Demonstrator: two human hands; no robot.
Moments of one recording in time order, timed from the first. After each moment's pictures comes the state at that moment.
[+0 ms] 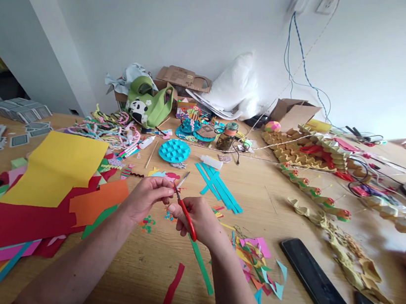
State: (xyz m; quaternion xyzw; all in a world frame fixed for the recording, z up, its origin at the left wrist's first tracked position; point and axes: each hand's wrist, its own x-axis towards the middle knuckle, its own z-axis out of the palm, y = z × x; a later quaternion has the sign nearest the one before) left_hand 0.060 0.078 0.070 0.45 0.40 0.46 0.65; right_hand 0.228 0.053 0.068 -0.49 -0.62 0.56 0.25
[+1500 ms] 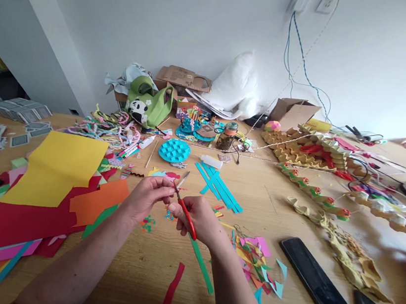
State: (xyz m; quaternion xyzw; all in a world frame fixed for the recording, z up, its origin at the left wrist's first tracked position) left_hand 0.061 0.079 0.069 0.45 0.40 0.46 0.66; right_hand 0.227 0.053 0.069 -0.49 -0.61 0.57 0.25
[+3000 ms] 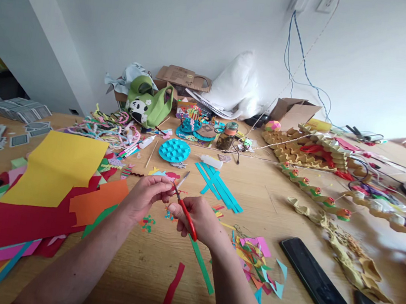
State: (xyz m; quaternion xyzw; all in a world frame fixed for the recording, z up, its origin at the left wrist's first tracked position) left_hand 0.059 0.079 0.071 0.43 0.40 0.47 0.66; right_hand 0.227 0.052 0.072 -0.49 -0.61 0.57 0.25
